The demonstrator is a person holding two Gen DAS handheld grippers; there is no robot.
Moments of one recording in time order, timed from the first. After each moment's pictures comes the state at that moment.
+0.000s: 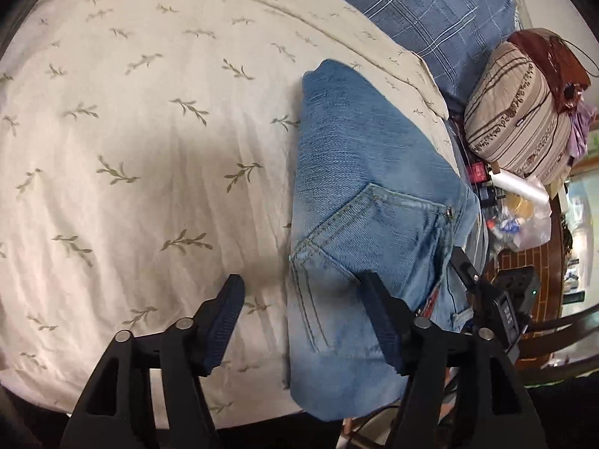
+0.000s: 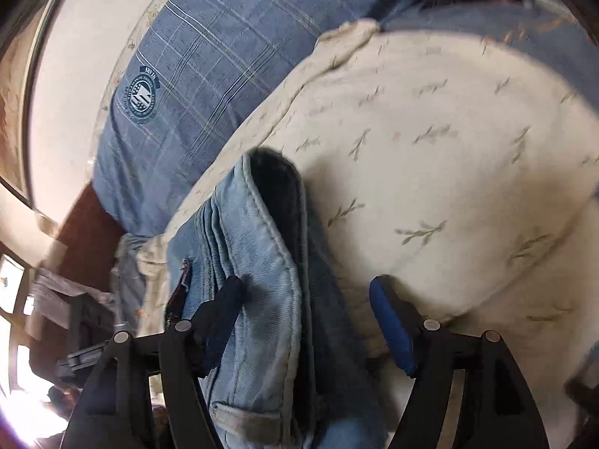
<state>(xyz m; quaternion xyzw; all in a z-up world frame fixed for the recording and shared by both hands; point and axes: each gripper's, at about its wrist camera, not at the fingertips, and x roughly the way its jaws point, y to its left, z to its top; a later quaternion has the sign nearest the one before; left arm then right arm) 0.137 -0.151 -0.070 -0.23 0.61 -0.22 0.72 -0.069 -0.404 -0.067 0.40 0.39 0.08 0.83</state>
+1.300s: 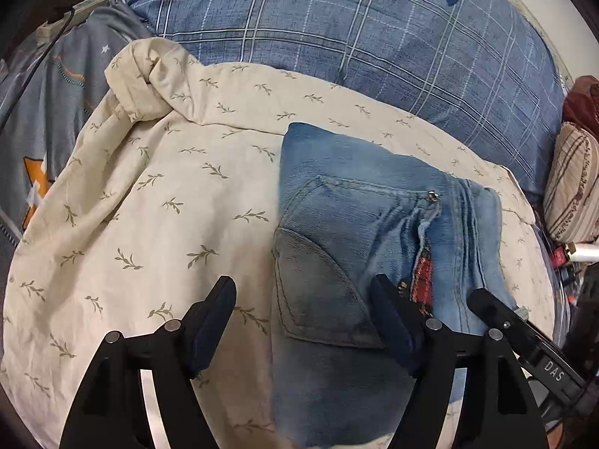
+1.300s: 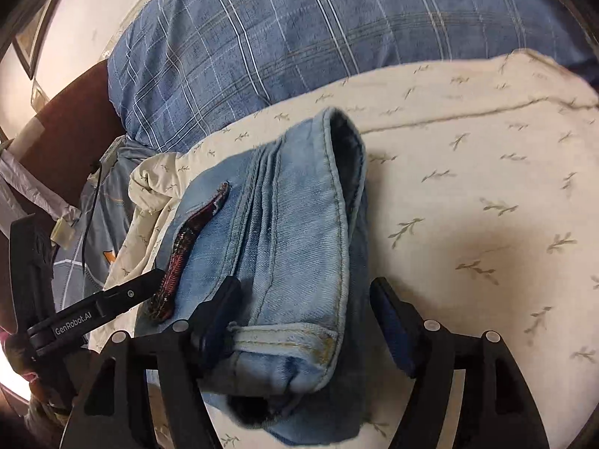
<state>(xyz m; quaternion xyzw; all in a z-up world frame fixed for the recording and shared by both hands) 0.147 0.006 -0.032 -0.14 0.48 -0.05 0.87 0.061 -0.167 -0.027 0.17 0.44 0.11 0.88</state>
